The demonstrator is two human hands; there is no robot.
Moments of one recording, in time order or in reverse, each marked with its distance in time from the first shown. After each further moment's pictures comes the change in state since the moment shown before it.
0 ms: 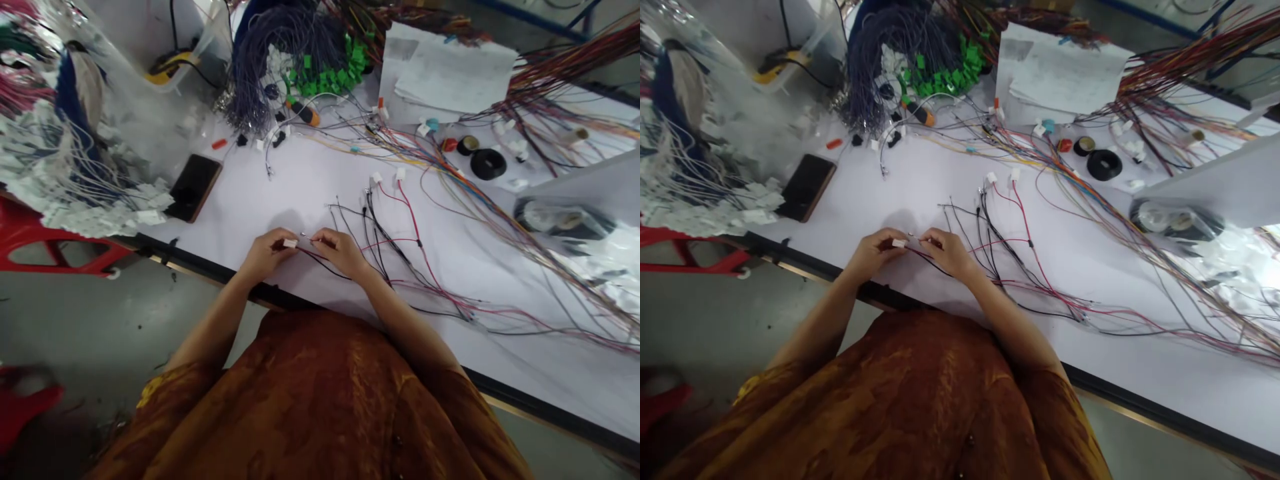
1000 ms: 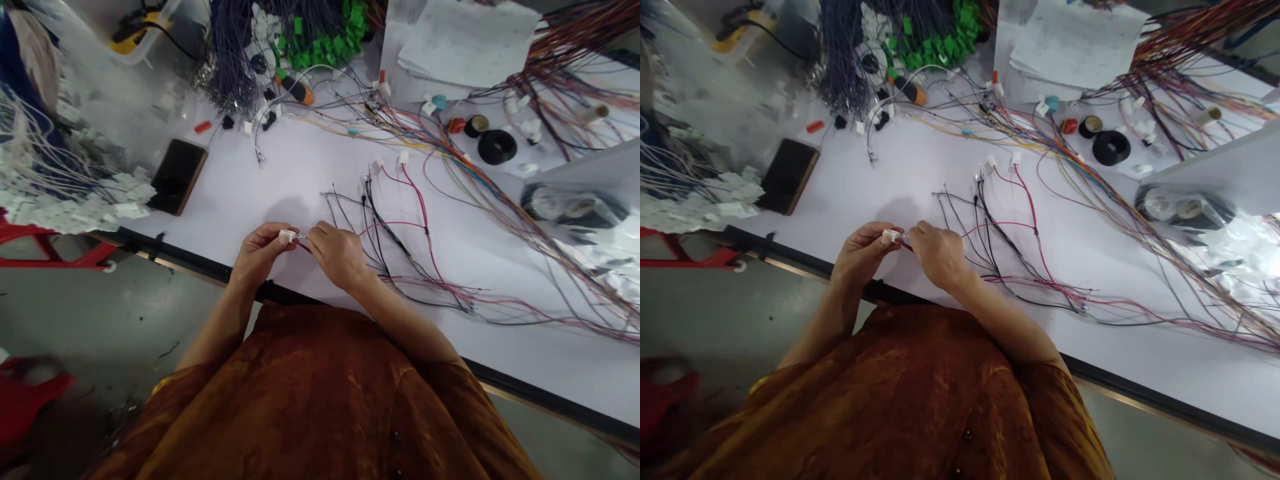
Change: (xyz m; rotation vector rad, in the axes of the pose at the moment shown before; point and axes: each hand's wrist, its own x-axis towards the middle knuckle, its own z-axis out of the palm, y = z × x) left_hand -0.012 0.017 0.024 -0.720 0.156 -0.210; right_hand -0.015 -0.044 0.002 -0.805 0.010 -0.072
